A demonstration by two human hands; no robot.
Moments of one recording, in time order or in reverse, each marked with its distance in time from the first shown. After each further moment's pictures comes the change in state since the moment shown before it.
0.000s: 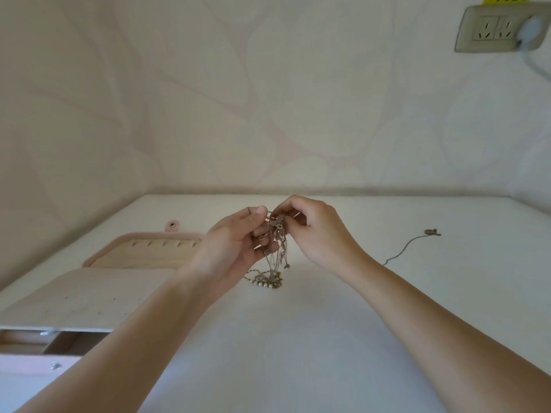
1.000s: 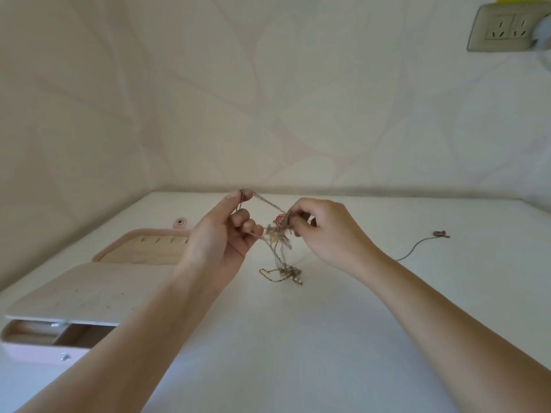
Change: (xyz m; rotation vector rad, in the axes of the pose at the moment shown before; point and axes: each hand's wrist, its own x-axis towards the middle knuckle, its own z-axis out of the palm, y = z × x) left_hand -0.001 0.011 -0.003 -0.289 0.268 0.076; right_hand -0.002 -0.003 -0.010 -0.224 -0.067 -0.020
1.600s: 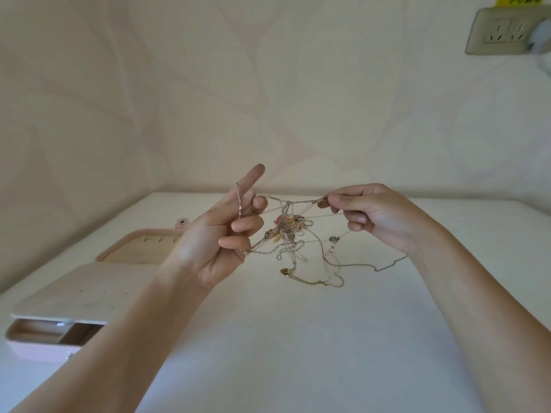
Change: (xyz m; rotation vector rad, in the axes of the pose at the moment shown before) left_hand -0.006 0.022 -0.013 -0.100 -0.415 -0.250; right_hand 0.007 0.025 -0.055 0.709 -0.153 0.245
